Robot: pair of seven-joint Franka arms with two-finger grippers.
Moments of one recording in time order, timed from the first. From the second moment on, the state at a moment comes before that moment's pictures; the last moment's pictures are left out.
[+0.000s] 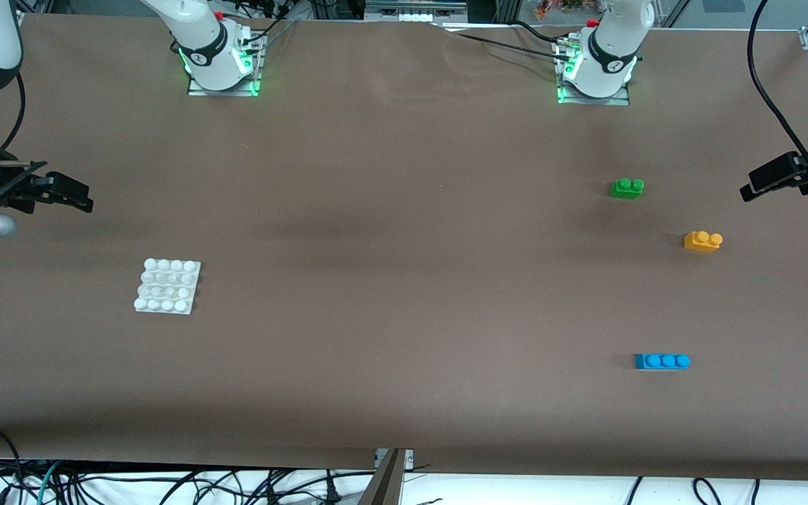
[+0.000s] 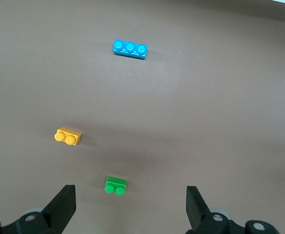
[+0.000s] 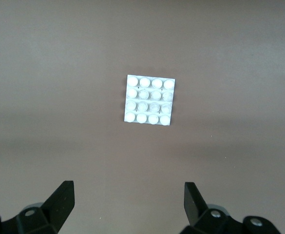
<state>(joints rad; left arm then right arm) 0.39 0.11 -0.36 -1.44 -0.03 1.51 -0.15 0.10 0.15 -0.12 -1.56 0.01 1.66 -0.06</state>
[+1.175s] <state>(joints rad) 0.44 0.18 -0.34 -1.45 0.00 1.49 -0.15 0.07 0.57 -0.12 -1.57 -0.05 2.06 -0.06</state>
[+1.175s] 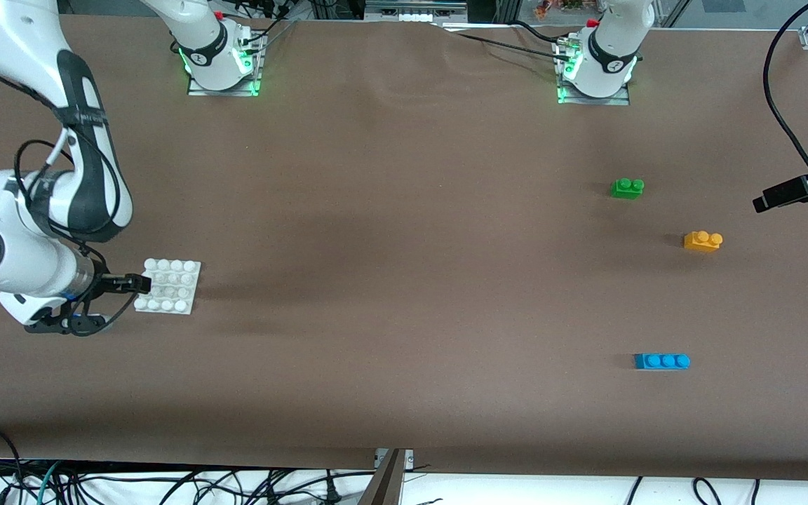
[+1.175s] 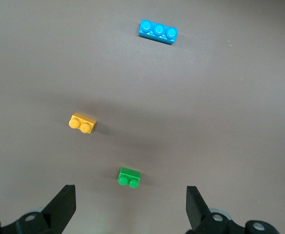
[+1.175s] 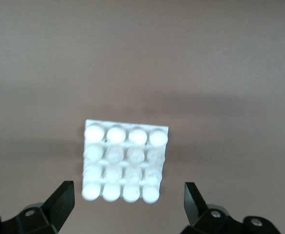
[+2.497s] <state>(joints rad) 0.44 0.15 -0.35 -1.45 0.07 1.44 -0.13 0.06 0.70 -0.12 -1.65 -0.02 2.20 -0.04</state>
